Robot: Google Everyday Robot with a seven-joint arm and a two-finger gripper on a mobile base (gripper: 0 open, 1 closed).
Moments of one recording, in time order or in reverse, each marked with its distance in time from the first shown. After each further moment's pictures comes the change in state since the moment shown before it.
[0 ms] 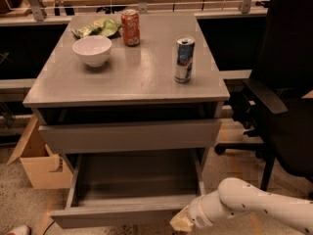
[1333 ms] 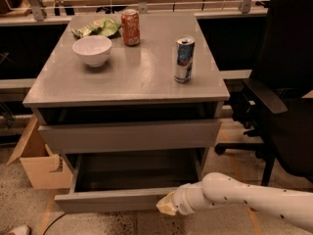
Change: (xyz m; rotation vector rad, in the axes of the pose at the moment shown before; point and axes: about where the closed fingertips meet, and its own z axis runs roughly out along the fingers) arm -0.061 -0.032 0.039 0.075 -0.110 -0.081
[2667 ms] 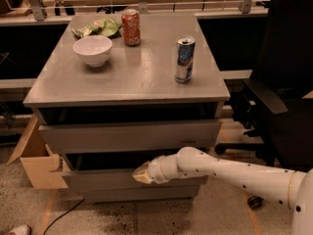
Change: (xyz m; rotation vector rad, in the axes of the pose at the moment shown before) arm -0.136 -0.031 0.048 0.009 -0.159 -0.279
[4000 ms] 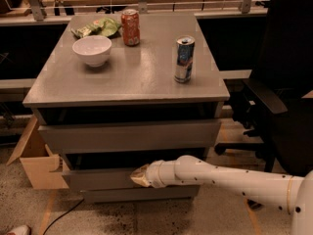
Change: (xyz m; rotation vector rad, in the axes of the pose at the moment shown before) arm 0.005 0.002 0.013 0.058 -0.046 -0.010
